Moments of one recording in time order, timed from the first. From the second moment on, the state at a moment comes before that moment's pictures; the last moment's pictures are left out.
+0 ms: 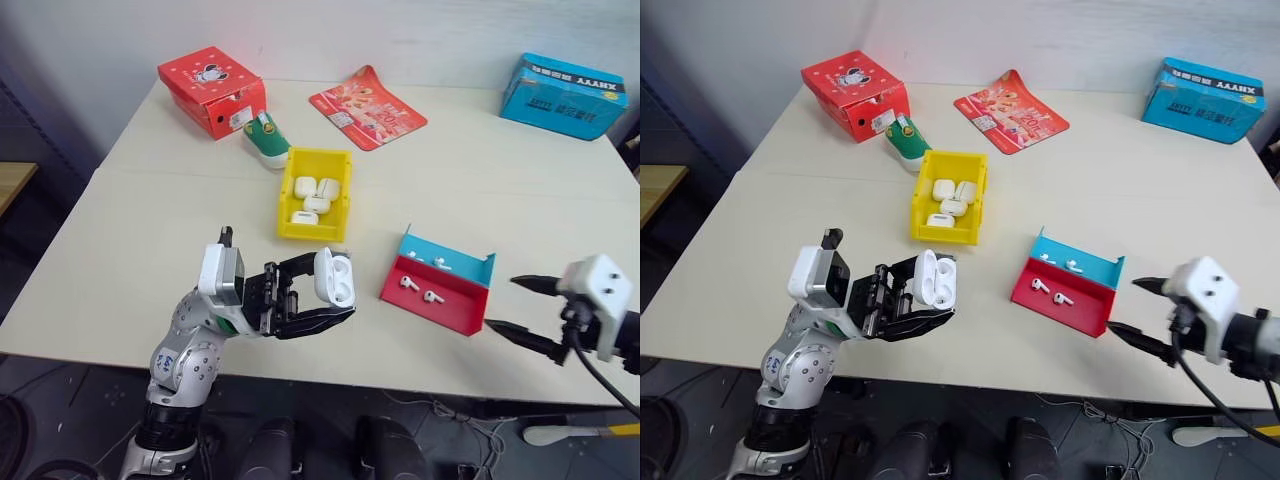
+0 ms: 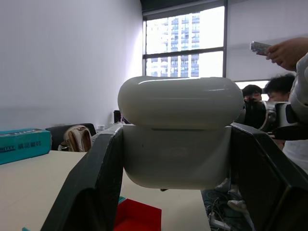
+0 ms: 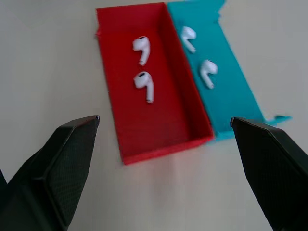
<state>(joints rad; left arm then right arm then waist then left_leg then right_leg) -0.25 0.25 -0.03 -0.30 -0.72 0.19 -1.12 0.17 -1.06 -0.40 -0.46 0.56 0.59 0.91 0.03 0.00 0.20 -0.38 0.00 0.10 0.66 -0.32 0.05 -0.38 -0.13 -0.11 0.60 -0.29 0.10</state>
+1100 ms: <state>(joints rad) -0.18 0.29 -0.05 -0.32 -0.68 0.16 -1.05 -0.39 -1.05 0.23 -0.44 0.31 0.92 0.84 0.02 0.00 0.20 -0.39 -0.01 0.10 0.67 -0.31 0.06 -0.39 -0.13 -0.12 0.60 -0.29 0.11</state>
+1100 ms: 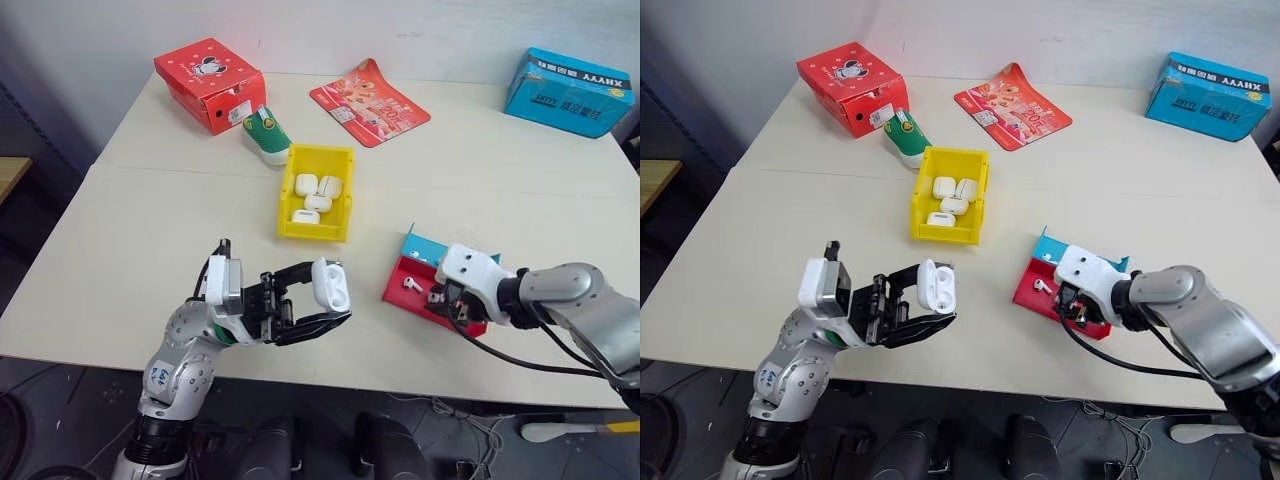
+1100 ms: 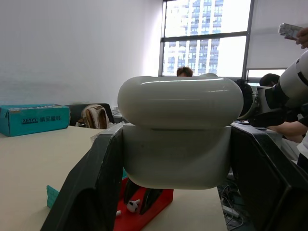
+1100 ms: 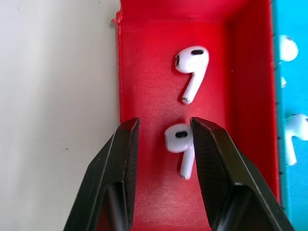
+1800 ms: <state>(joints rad) -0.19 0.31 -0.05 -0.32 -0.68 0.16 -1.04 -0.41 -1.04 0.24 -0.40 0.25 0.92 0.86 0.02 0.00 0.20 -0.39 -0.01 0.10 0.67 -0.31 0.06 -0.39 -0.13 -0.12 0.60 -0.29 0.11</state>
